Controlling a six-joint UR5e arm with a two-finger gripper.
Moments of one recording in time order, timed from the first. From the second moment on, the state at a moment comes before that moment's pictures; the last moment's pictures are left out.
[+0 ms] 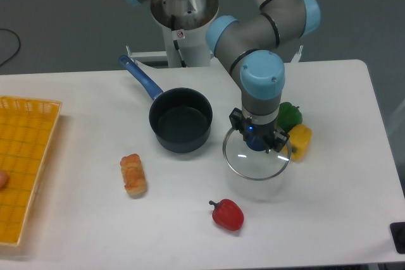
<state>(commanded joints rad) 2.57 -1.95 -1.64 -1.09 1.64 1.10</state>
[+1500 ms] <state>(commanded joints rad) 2.53 -2.03 -1.65 -1.09 1.64 1.09</state>
